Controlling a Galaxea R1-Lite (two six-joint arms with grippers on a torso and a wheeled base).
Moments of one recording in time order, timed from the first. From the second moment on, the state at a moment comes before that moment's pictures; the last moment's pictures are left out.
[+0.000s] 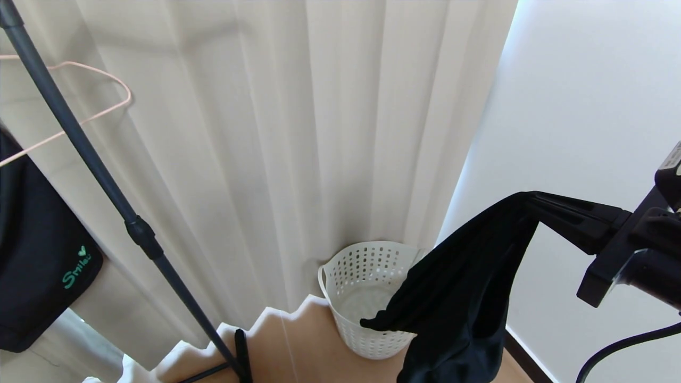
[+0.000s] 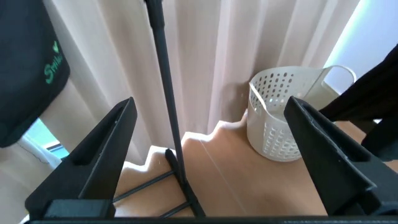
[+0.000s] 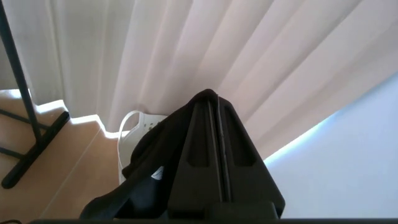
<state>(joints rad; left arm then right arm) 0.00 0.01 0.00 0.01 -0.07 0.04 0.66 1.19 -0.58 -0.55 -0.16 -0.42</state>
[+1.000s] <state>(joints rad) 0.00 0.01 0.00 0.01 -0.06 0.05 0.64 1.20 -0.57 -0.55 -0.16 -0.42</state>
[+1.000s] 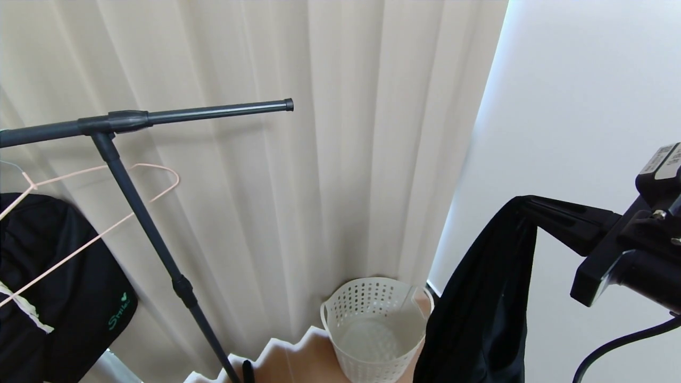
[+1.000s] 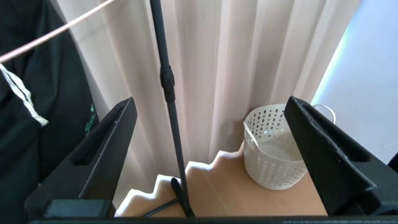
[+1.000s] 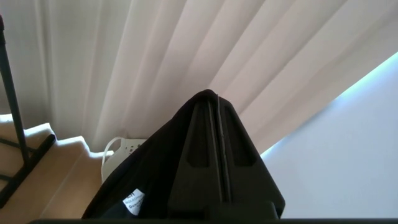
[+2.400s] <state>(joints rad) 0.00 0.01 0.00 0.01 -0.06 0.04 0.64 1.20 -0.54 -0.59 -0.12 -0.43</state>
